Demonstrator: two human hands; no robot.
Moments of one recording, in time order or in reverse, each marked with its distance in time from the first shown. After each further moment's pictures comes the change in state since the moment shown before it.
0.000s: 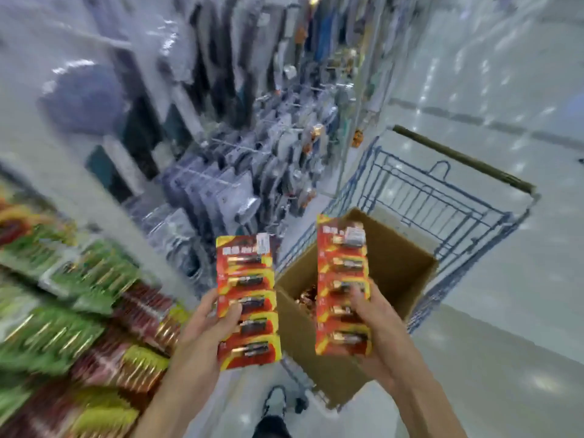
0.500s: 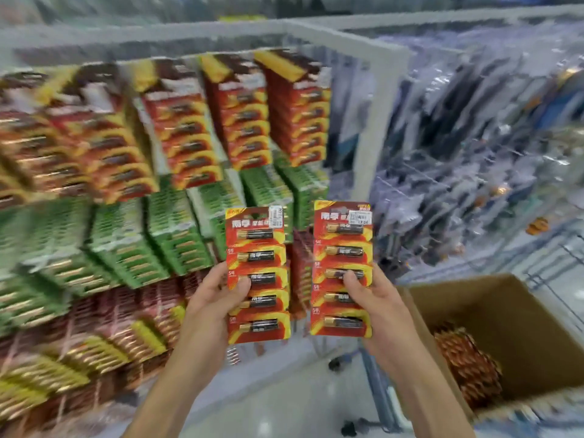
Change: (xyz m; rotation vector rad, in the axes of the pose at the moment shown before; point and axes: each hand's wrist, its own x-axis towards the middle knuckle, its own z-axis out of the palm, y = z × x) left_hand -0.255 0.002 -0.118 -0.192 0.520 0.413; right_hand -0.102 0.091 0.151 -0.413 -0.513 0.060
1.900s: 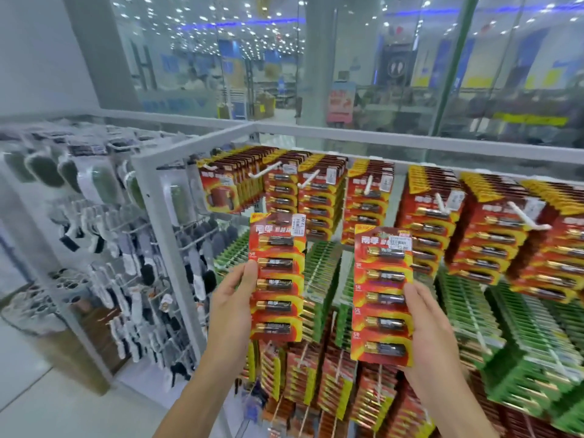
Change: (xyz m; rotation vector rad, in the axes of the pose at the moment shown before) left_hand -0.158 0.227 -0.516 -0.088 0.799 0.479; right_hand -0.043 0.153 0.587 -0.047 -0.357 0.195
